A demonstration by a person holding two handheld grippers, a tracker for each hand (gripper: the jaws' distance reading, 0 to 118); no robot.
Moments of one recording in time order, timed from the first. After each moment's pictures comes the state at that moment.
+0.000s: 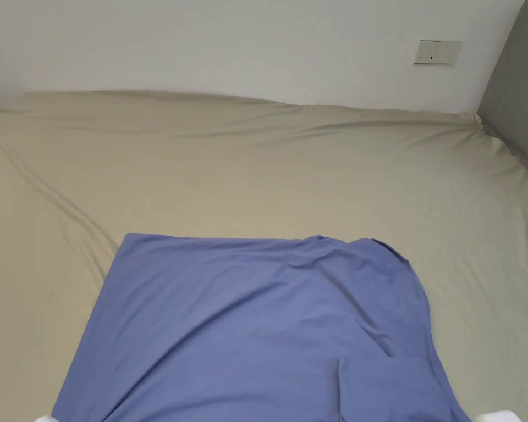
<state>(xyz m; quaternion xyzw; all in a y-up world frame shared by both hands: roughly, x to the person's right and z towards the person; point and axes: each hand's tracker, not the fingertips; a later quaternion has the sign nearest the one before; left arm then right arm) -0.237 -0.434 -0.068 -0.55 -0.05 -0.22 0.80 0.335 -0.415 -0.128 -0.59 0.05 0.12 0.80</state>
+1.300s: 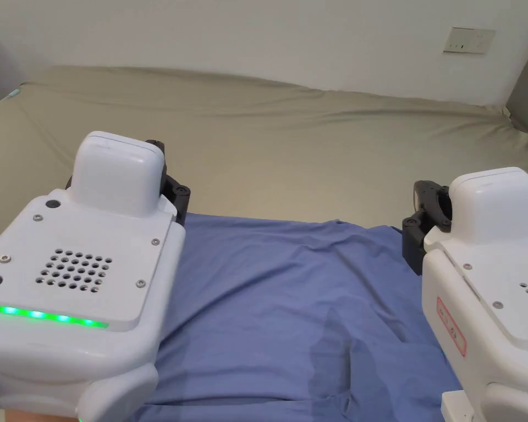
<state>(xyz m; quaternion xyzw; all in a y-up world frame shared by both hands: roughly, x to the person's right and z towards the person) -0.103 -0.172 -0.069 -0.02 0.06 -0.09 0.99 0.151 -0.168 -0.091 -0.07 0.08 0.14 0.98</state>
